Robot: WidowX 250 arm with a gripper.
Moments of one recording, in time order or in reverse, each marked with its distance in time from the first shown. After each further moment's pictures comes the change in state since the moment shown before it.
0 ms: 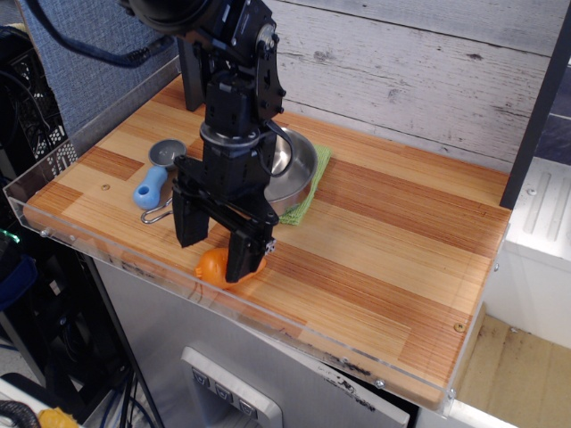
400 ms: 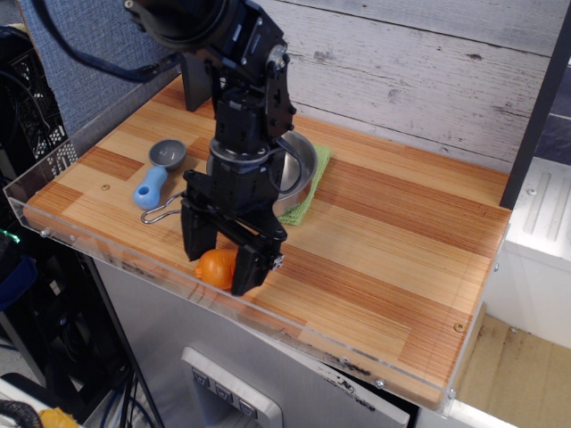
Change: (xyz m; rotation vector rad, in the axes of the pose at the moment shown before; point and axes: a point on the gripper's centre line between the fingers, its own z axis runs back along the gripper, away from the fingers) arm -0.003 -0.009 -0.016 0.014 0.020 -0.006
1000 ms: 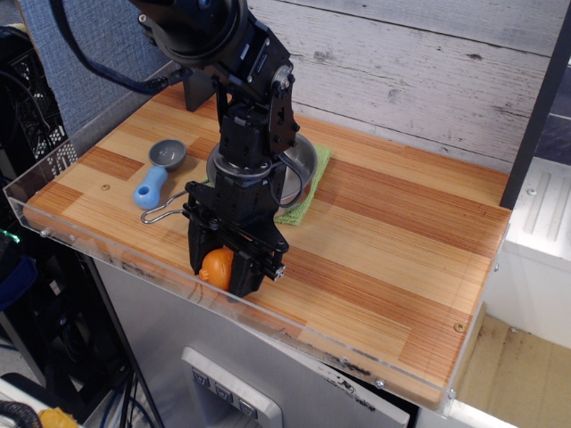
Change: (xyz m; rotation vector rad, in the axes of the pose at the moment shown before) arm 0.002 0.005 -0.005 0.022 0.015 0.022
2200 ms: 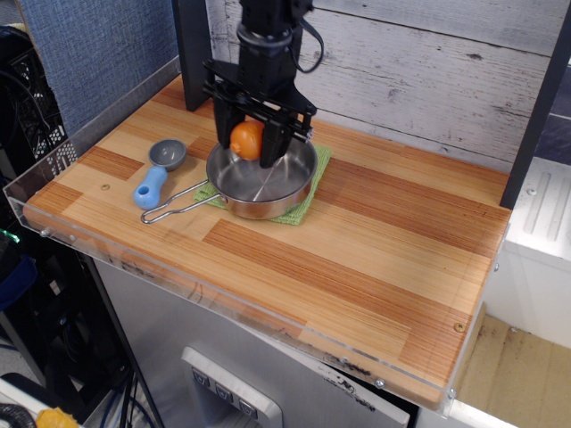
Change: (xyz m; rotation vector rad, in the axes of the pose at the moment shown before) arm 0.081 0.053 0.063 0.057 -0.179 0.185
